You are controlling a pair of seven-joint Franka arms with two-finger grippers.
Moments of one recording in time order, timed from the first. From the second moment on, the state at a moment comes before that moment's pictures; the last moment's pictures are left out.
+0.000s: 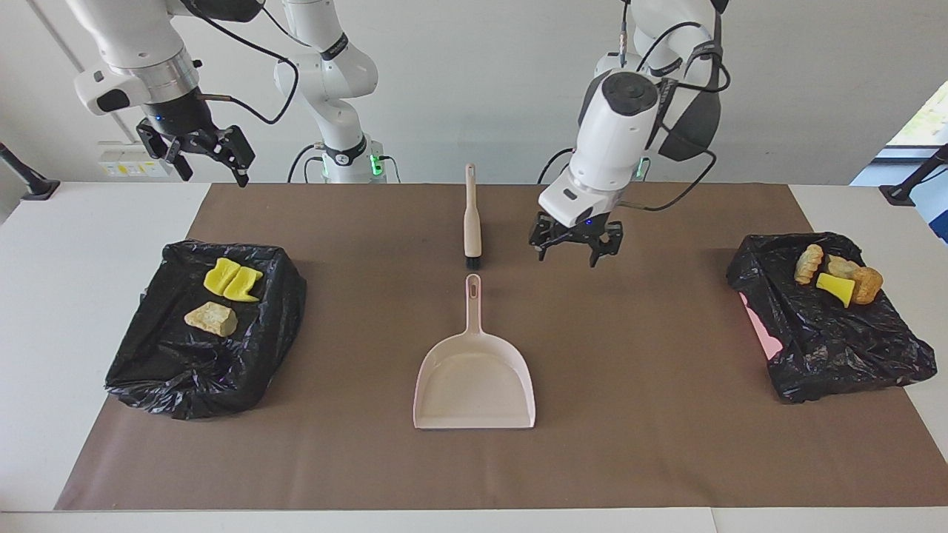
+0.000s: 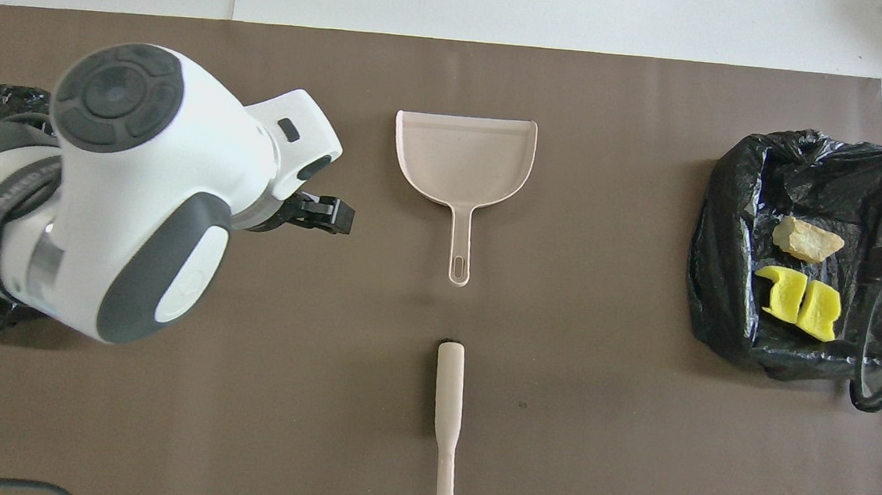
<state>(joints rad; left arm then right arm) -0.44 0.10 0.01 -1.66 -0.05 1.81 -0.20 0.09 -0.08 -0.16 -1.61 -0.04 1.55 0.07</state>
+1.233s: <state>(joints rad) -0.15 -0.04 0.04 -1.48 0.00 1.47 0.18 0.09 -0.09 -0.15 -1.57 0.02 1.48 -0.15</state>
